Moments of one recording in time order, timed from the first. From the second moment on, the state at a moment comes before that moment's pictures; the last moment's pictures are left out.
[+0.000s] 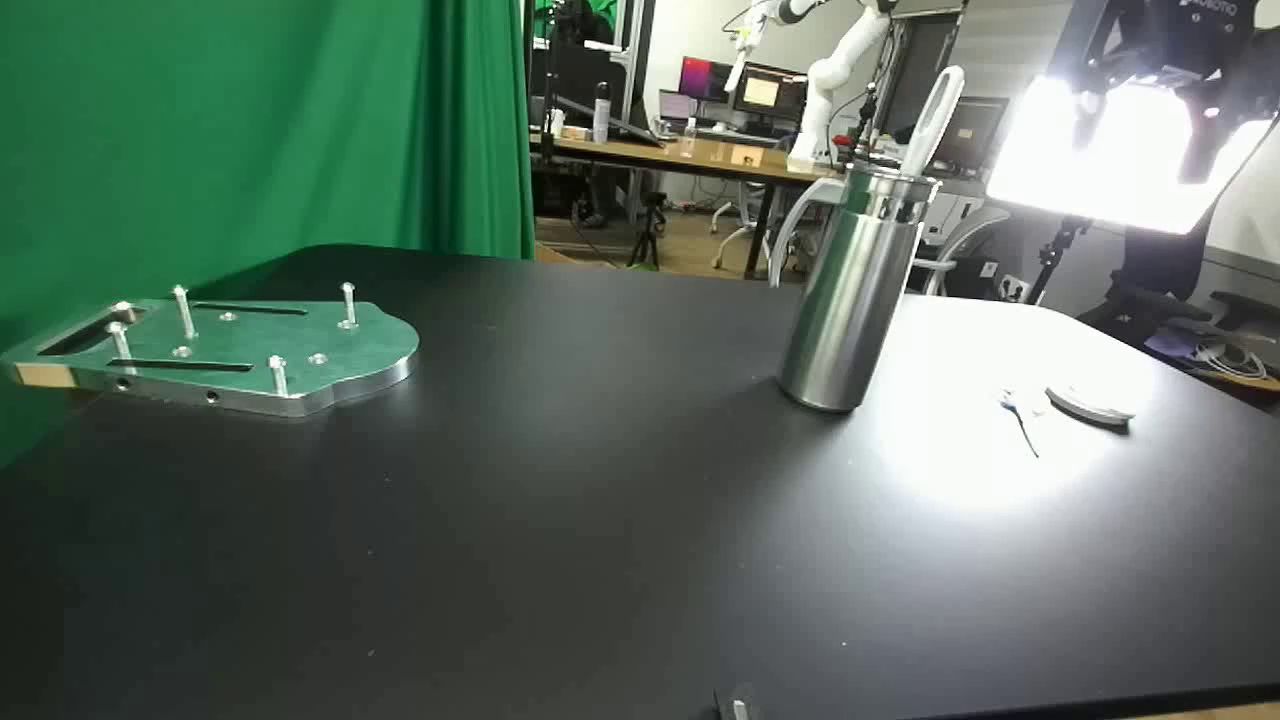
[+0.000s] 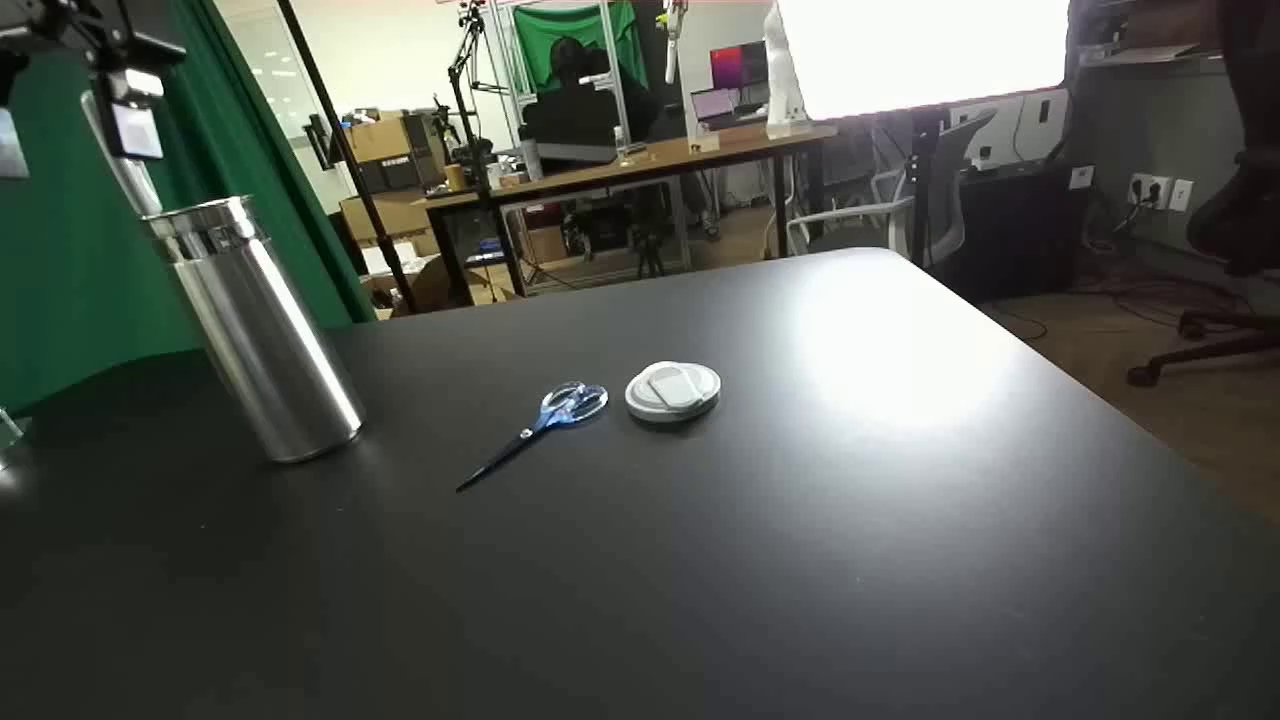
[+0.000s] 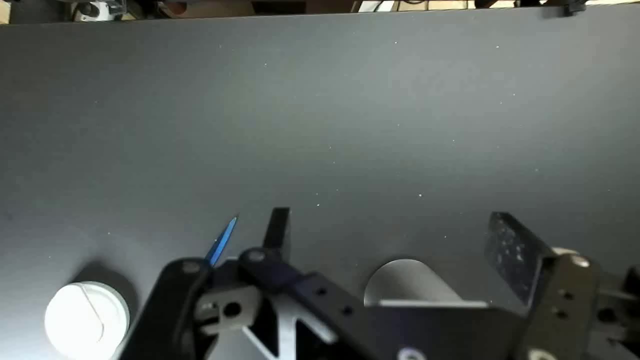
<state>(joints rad) -0.04 -0.26 -0.09 -2.43 0.01 1.92 -0.11</state>
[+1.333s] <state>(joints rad) -0.04 -0.27 -0.09 -2.42 0.02 1.93 -0.12</state>
